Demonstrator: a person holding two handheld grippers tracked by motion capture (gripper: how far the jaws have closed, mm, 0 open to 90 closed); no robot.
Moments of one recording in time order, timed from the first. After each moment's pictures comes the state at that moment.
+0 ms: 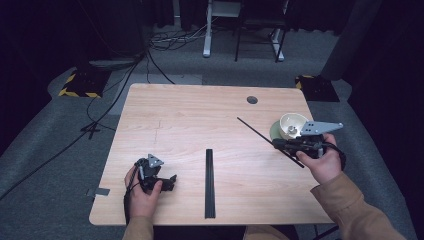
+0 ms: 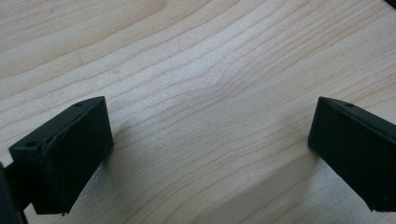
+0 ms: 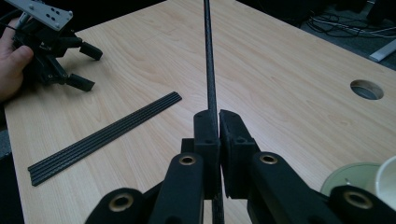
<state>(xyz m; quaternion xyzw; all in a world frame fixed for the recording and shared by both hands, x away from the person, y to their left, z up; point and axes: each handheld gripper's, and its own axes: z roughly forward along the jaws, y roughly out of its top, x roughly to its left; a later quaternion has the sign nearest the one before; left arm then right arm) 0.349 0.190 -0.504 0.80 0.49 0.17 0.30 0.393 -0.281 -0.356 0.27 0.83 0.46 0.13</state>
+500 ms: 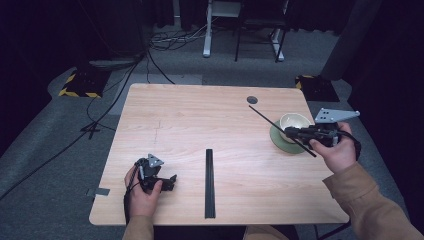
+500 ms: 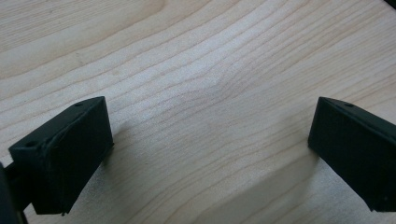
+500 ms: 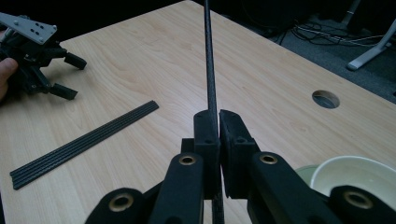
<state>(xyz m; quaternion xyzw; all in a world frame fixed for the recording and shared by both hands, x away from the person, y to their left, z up) 0.350 0.190 -0.503 0.80 0.49 0.17 0.30 0.411 -0.310 -0.330 0.27 0.83 0.46 0.15</state>
